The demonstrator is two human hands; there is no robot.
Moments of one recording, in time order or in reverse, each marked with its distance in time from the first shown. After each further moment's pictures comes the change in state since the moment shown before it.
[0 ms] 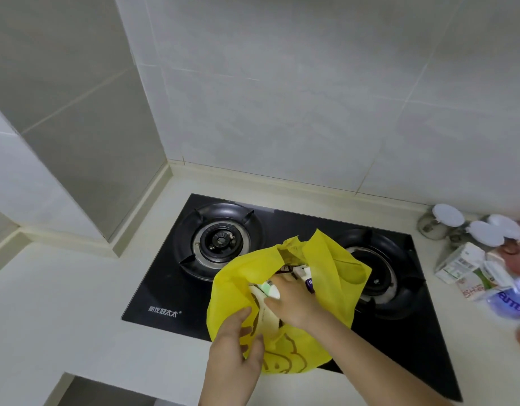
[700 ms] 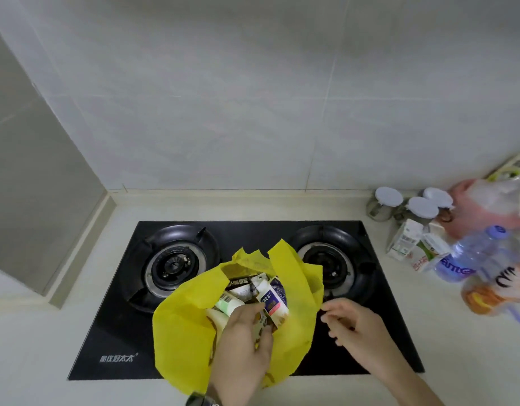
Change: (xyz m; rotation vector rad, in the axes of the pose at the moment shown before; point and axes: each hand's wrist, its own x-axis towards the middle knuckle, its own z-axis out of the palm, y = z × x) left_hand 0.025 0.056 0.058 0.257 -0.200 0.337; right_hand -0.141 0.100 -0.057 0.621 0.400 0.231
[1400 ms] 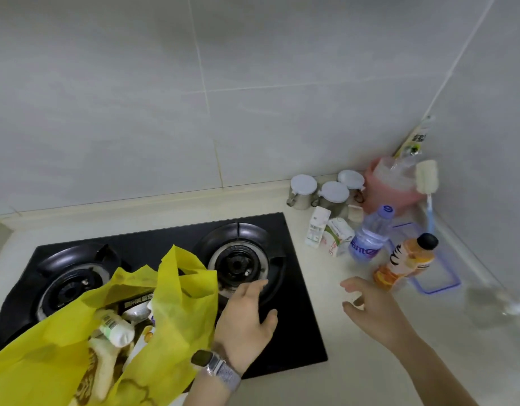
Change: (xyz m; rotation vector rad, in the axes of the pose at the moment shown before) left_hand 0.051 0.128 0.158 0.179 -0.198 0.162; right_hand 0.022 0.148 -0.189 -0.264 0.157 0.099
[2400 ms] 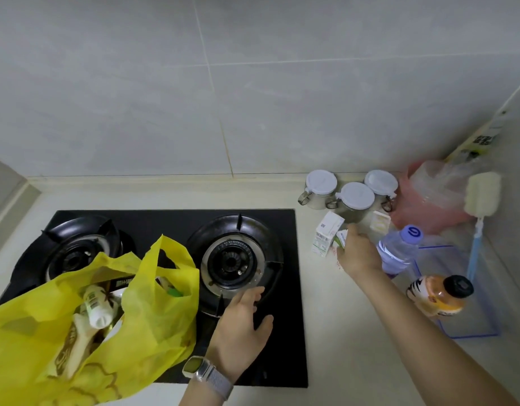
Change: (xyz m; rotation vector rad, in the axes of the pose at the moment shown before) left_hand 0.033 0.024 0.048 -0.046 0.003 -0.255; right_hand 0.193 0.007 0.001 -0.361 0.032 0.038
